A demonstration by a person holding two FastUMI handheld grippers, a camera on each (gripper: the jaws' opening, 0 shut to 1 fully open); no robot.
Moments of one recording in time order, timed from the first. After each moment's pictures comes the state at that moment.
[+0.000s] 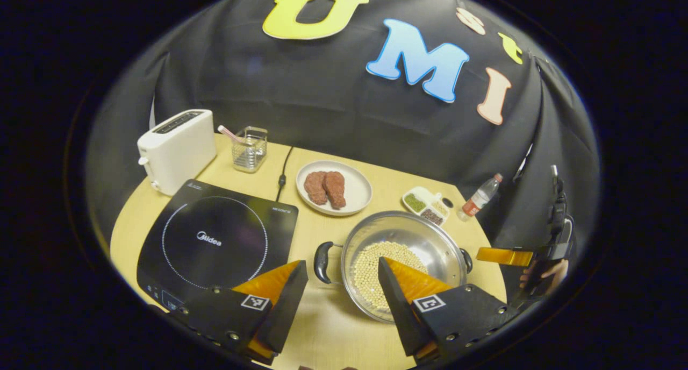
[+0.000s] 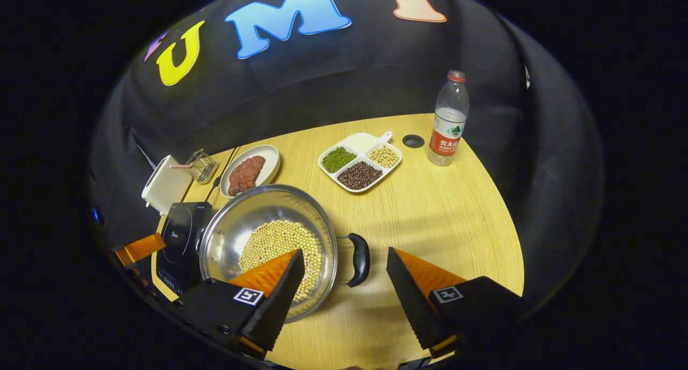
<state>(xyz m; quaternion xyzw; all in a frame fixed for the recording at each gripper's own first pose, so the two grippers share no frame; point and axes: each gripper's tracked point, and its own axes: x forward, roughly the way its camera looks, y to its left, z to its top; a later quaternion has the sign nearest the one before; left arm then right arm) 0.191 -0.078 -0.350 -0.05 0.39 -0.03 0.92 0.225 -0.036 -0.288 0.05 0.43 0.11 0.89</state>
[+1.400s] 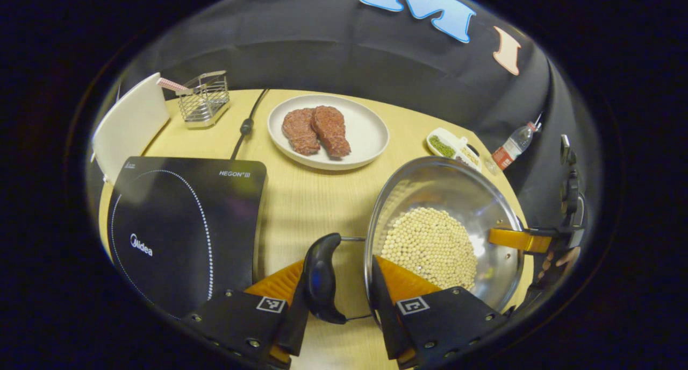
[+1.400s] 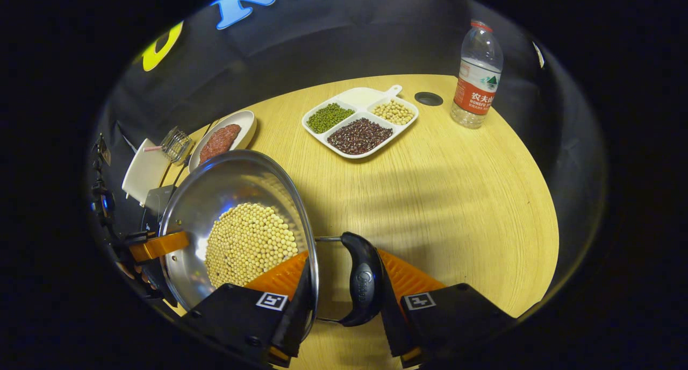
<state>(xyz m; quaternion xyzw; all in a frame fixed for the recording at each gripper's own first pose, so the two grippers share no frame) 0.229 -0.078 -0.480 -0.02 0.51 -0.06 0.86 0.244 -0.021 -0.385 0.04 0.50 0.11 0.86</state>
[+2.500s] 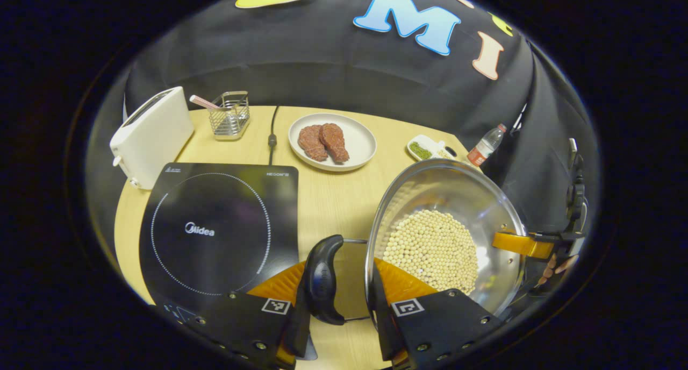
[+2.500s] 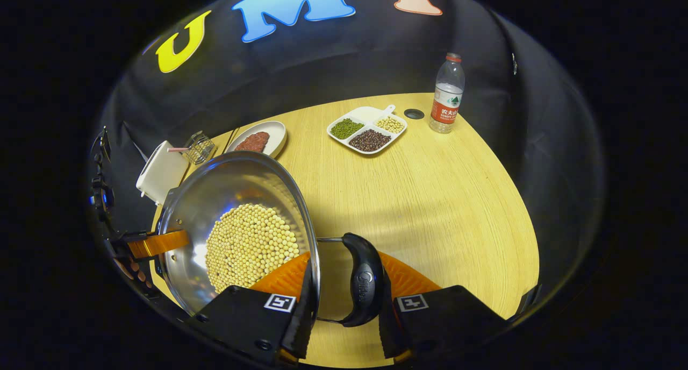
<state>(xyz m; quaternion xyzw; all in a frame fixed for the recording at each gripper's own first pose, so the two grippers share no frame) 0.159 -0.045 -0.380 -0.01 0.49 -0.09 0.87 0.135 0.009 -0.298 0.05 0.46 0.08 0.88</state>
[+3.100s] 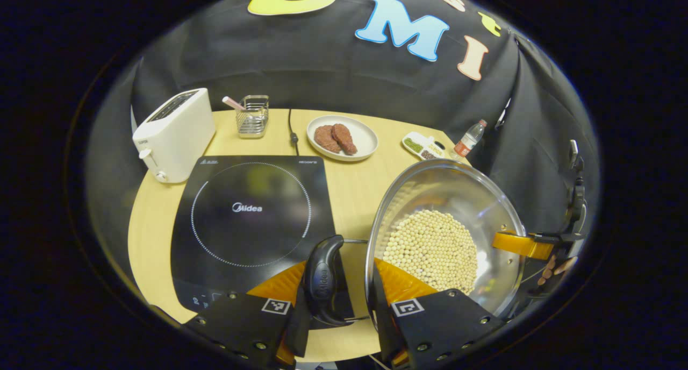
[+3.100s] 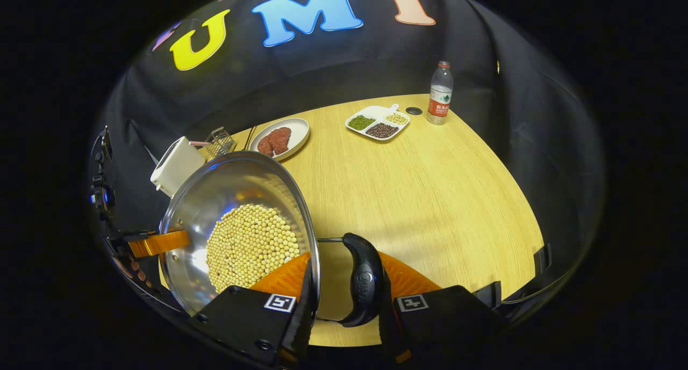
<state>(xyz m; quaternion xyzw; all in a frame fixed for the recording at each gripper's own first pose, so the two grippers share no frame) 0.095 0.021 -0.340 -0.01 0.48 -0.11 0.87 0.054 0.063 -0.272 0.05 0.45 0.06 0.89</state>
